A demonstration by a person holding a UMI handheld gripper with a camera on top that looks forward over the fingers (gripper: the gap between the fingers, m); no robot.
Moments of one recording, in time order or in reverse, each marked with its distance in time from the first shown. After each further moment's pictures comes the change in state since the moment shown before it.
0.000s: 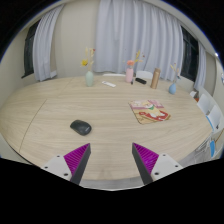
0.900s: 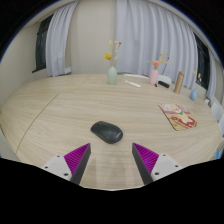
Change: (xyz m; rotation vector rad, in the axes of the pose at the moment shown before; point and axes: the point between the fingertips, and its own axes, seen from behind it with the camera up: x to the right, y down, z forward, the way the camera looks) arm -0.118 0.007 0.102 0.055 -0.117 -0.076
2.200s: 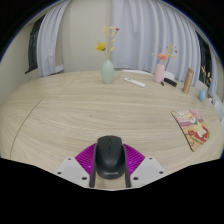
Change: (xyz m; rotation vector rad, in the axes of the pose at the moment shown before) arm 0.013 -0.053 0.143 -0.040 0.012 0.027
